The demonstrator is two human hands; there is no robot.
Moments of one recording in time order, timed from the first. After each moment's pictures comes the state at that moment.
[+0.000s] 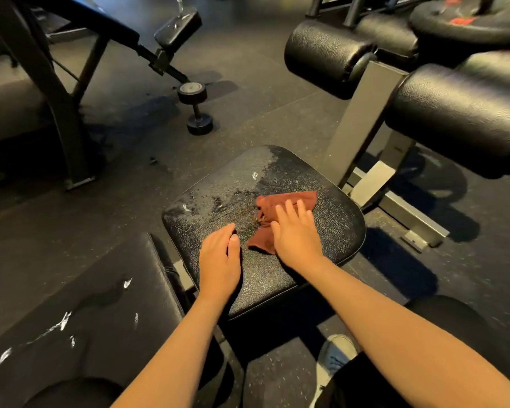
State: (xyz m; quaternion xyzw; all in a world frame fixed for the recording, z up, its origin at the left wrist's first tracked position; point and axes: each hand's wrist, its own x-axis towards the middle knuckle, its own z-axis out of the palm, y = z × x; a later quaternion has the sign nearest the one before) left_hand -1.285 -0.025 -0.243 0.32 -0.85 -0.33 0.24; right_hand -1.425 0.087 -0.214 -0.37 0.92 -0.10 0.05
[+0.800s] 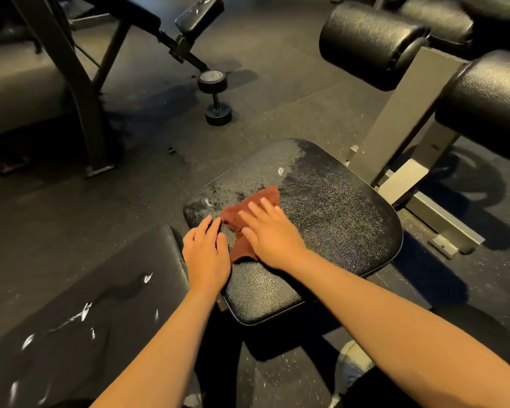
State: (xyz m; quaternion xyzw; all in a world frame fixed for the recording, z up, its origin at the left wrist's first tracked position) left_hand -1.260 -0.093 -0.268 0.41 -0.86 -0.21 0.21; right_hand -1.391 0.014 -0.213 -0.54 0.83 -0.07 0.07
